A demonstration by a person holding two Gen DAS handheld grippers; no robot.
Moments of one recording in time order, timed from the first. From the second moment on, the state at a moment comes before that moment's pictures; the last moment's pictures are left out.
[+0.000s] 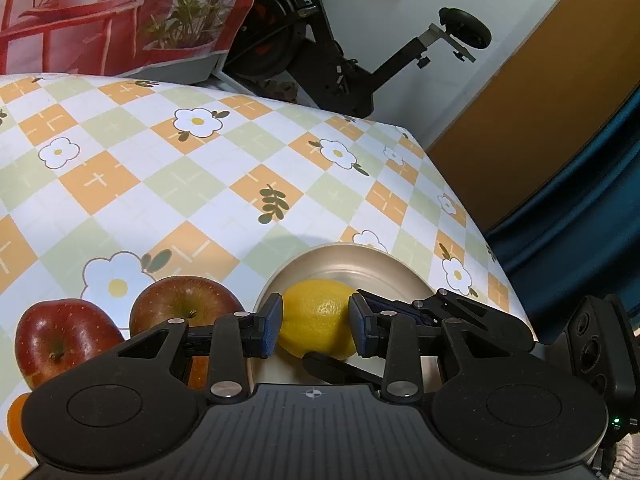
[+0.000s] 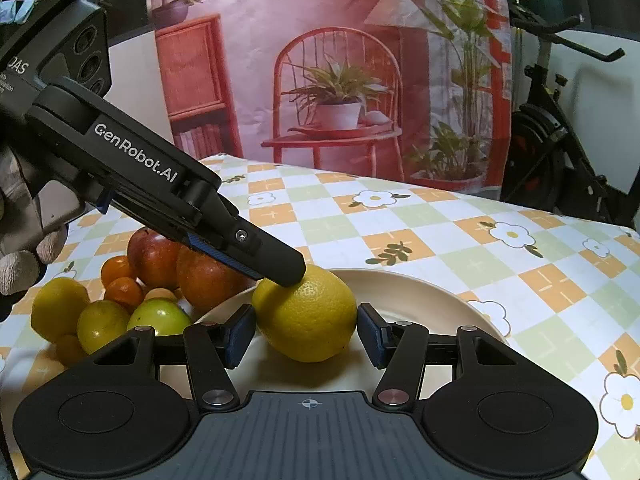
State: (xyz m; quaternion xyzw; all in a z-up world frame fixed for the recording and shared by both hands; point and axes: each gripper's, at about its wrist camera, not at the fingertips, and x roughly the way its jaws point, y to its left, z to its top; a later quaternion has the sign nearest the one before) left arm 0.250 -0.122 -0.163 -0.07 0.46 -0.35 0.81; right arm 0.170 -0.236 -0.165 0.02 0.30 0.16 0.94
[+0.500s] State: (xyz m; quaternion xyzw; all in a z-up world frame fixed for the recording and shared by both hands) left arm 0.248 -0.118 -0.160 -0.06 0.46 -0.33 0.82; right arm 0.176 -0.233 -0.160 0.02 0.32 0.14 0.94
